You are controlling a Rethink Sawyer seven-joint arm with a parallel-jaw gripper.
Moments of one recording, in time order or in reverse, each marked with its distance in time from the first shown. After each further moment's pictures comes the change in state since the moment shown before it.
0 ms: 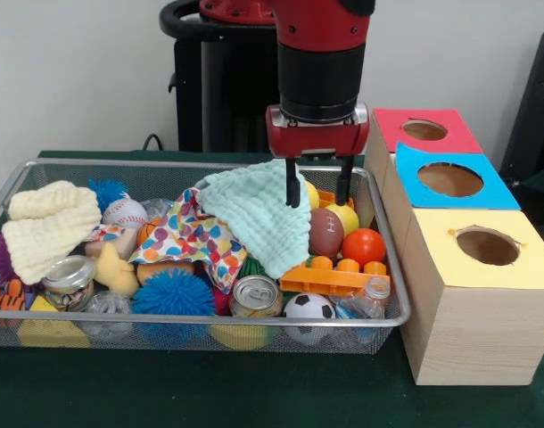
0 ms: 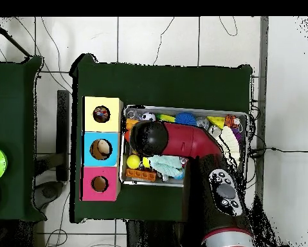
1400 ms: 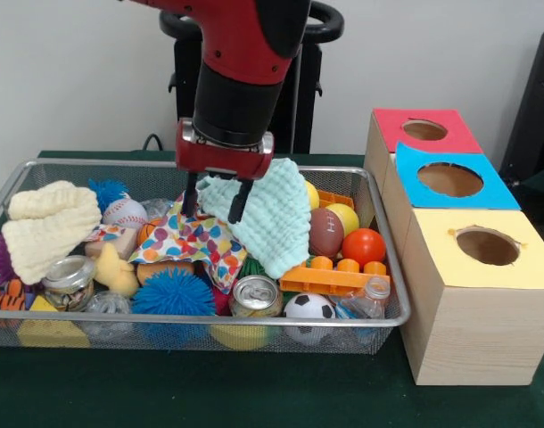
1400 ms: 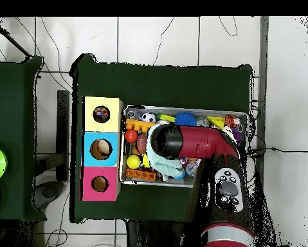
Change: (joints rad) arm 0.058 0.119 -0.223 -0.118 -0.147 -0.014 0.000
